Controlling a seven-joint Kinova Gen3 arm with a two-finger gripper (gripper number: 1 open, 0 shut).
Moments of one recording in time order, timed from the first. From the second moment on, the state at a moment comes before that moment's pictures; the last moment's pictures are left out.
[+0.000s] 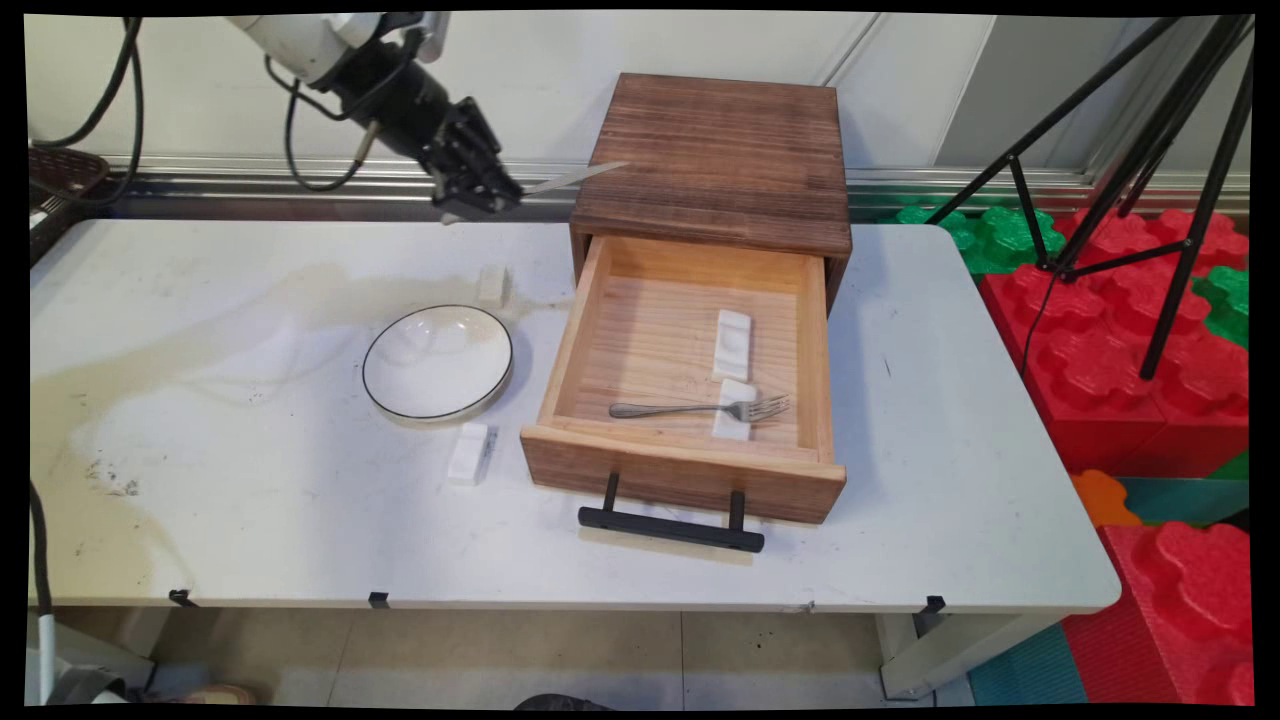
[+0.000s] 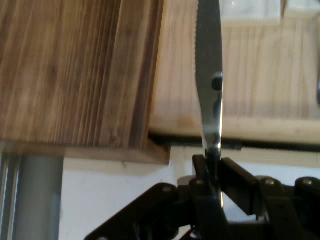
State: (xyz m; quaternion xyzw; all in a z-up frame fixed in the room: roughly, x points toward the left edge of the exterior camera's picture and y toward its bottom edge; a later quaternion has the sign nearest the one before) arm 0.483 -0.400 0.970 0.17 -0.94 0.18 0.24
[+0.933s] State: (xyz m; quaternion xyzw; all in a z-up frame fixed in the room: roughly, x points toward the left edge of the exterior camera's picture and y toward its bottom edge) arm 0.361 -0.430 0.951 0.14 -0.94 0.17 0.27
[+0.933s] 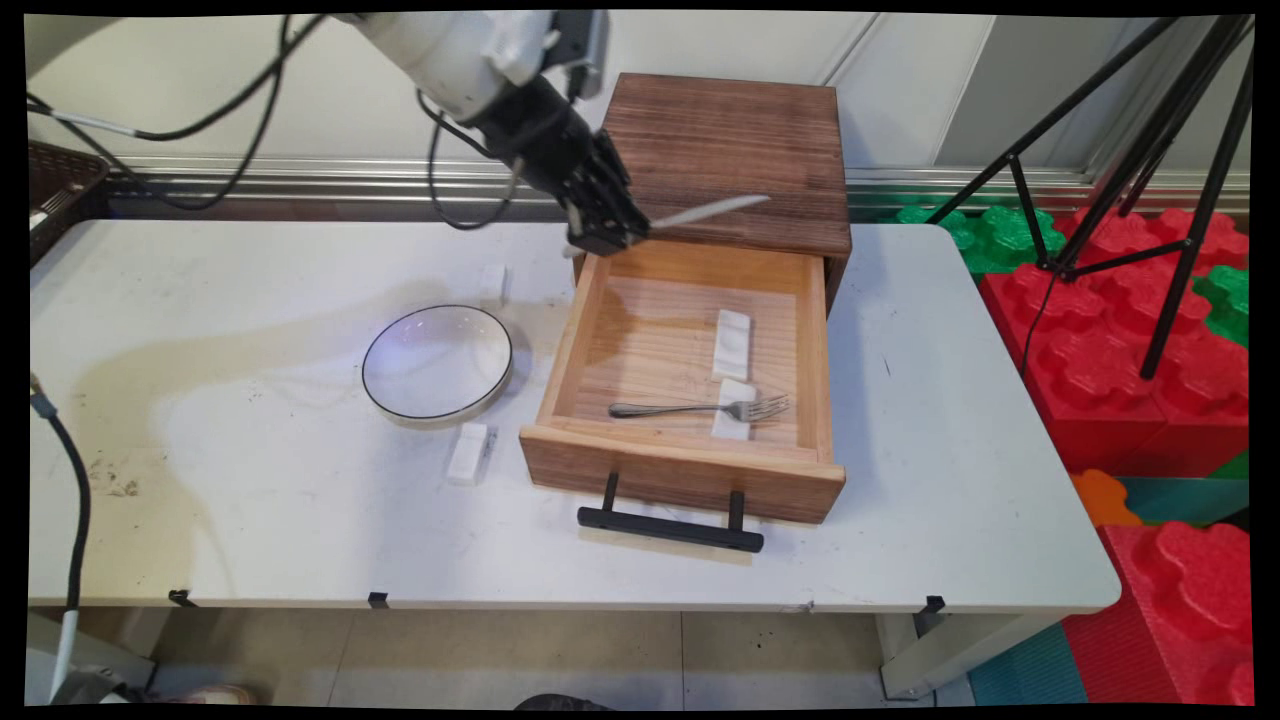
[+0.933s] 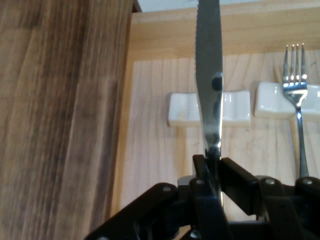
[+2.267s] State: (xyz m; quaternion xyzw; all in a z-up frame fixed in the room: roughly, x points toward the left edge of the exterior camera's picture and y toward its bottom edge) arm 0.295 -0.483 0.847 0.15 -0.95 0.14 0.23
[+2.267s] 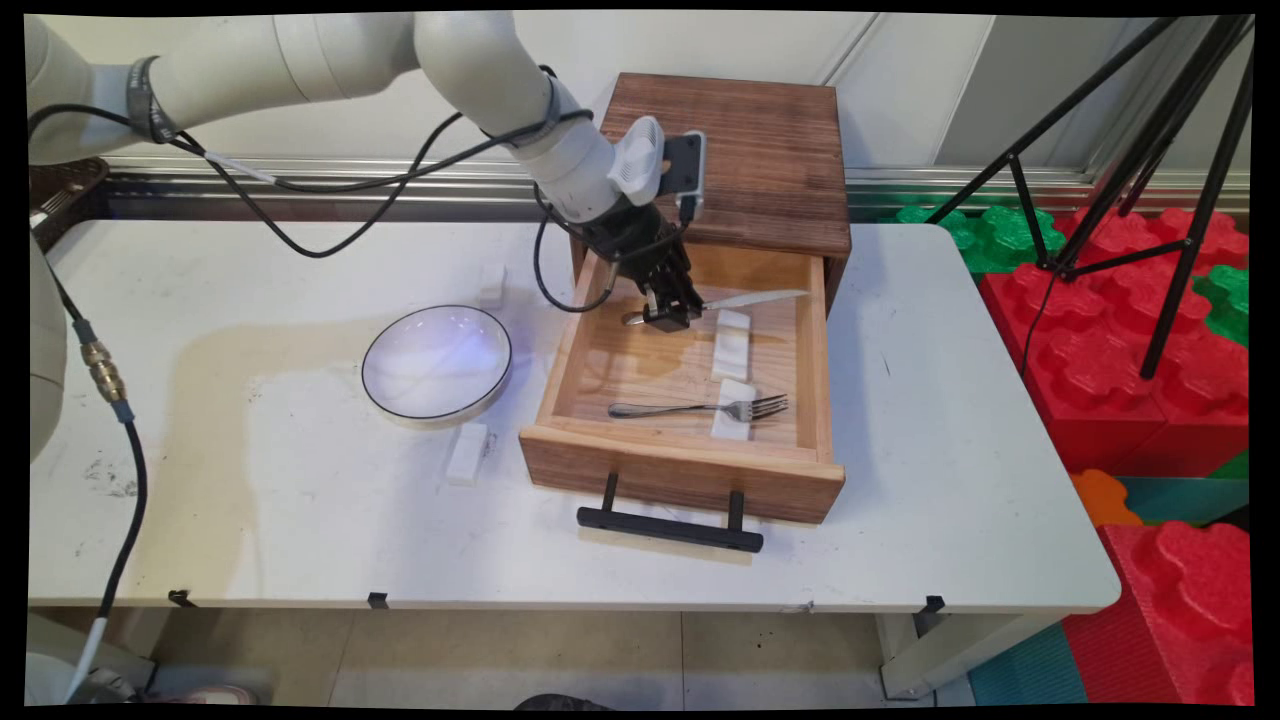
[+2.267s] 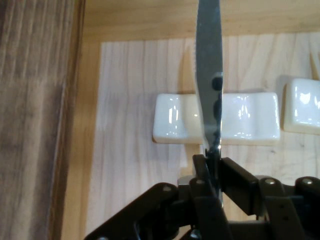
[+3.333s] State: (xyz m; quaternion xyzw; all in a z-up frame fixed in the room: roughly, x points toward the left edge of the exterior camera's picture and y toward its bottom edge) arm 0.295 -0.493 0.817 0.15 -0.95 0.13 0.22
